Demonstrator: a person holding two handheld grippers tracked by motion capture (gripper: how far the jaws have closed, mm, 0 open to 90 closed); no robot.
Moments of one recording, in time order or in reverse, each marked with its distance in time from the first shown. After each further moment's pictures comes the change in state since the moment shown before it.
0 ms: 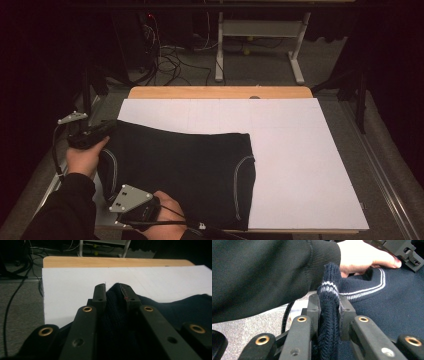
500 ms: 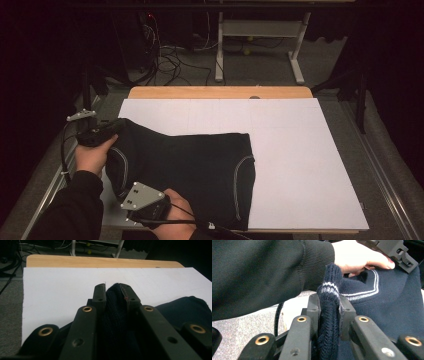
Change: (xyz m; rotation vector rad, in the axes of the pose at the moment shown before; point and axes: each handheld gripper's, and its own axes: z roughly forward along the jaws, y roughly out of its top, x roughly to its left) left arm -0.023 0.009 0.014 0.009 -0.046 0.001; right arm -0.010 -0.006 -0.021 -0.005 -0.052 0.009
